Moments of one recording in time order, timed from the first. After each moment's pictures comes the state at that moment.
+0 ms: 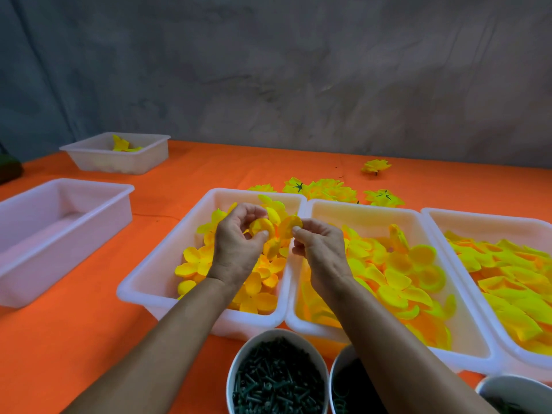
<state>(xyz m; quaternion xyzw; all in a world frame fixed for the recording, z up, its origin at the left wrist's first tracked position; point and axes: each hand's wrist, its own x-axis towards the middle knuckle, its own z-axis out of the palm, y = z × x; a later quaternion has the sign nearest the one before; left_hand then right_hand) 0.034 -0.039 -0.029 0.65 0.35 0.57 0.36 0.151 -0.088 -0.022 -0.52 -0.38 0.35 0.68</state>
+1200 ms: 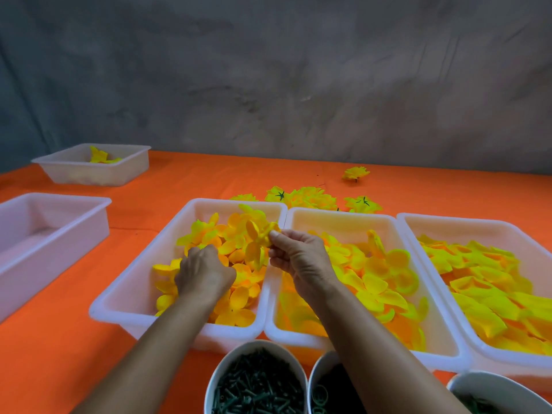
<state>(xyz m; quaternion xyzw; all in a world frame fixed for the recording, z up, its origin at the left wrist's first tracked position) 0.022 -0.027 -0.044 0.69 0.68 0.19 0.15 0.161 -0.092 -0.018 -0.47 -0.34 0.47 0.67</state>
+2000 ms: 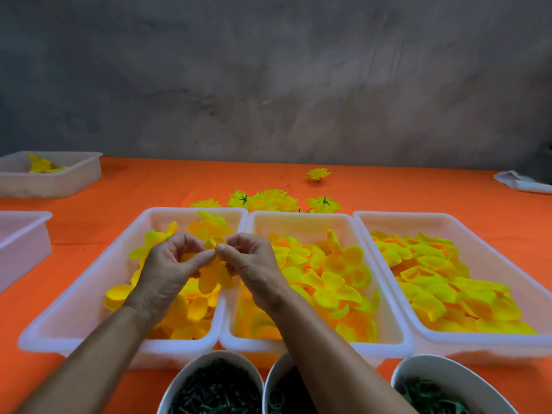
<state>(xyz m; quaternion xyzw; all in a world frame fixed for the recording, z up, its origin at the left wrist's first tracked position) 0.028 -0.043 -0.026 0.66 0.33 0.47 0.47 0.158 -0.094 -0.024 -0.50 -0.47 0.37 0.62</state>
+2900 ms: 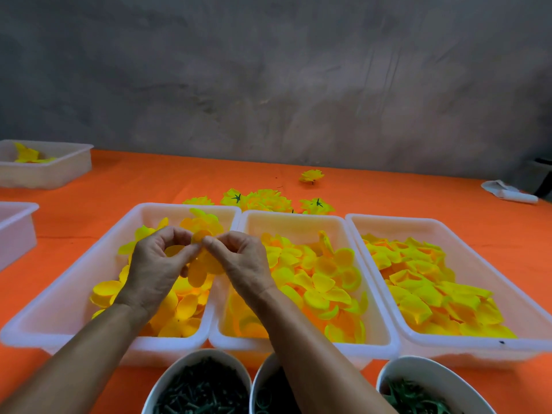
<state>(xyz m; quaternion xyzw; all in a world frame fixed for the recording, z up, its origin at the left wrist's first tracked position) 0.032 -0.040 -0.030 0.66 0.34 0.53 0.41 0.154 -0.093 -0.022 -0.56 -0.52 0.25 0.60</state>
